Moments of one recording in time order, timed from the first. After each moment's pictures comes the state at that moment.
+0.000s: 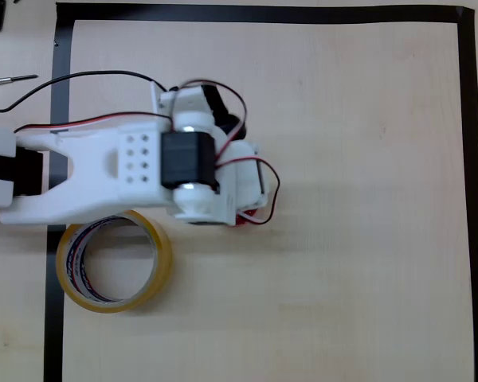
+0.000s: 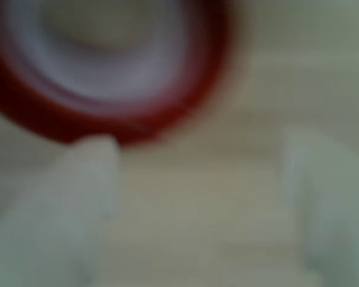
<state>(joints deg) -0.3 35.1 17.8 103.2 -8.9</state>
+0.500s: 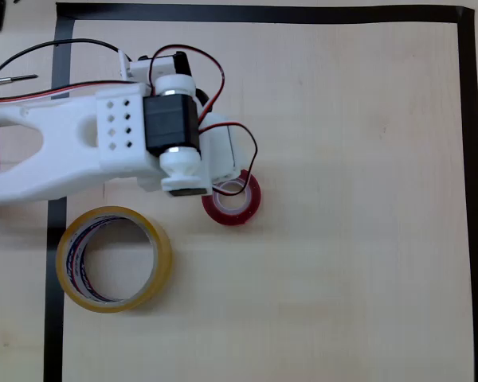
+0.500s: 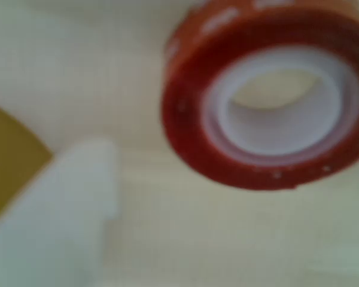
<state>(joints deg) -4.7 49.7 39.6 102.3 -5.9</state>
